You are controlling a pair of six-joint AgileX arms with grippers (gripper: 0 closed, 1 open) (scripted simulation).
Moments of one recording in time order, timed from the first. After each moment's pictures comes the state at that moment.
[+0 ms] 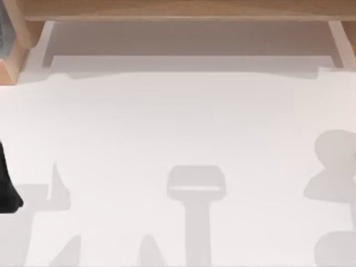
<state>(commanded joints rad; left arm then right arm) 0.00 0.00 0.00 0.00 0.00 0.00 -0.32 1.86 0.31 1.35 -0.28 -0.06</state>
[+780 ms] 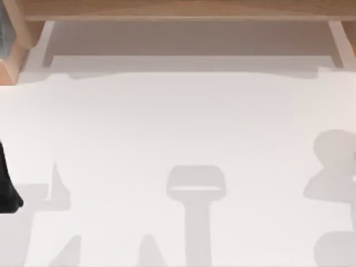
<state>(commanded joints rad) 0.00 0.00 0.00 0.00 0.00 0.00 -0.32 1.86 0.31 1.34 -0.28 -0.05</state>
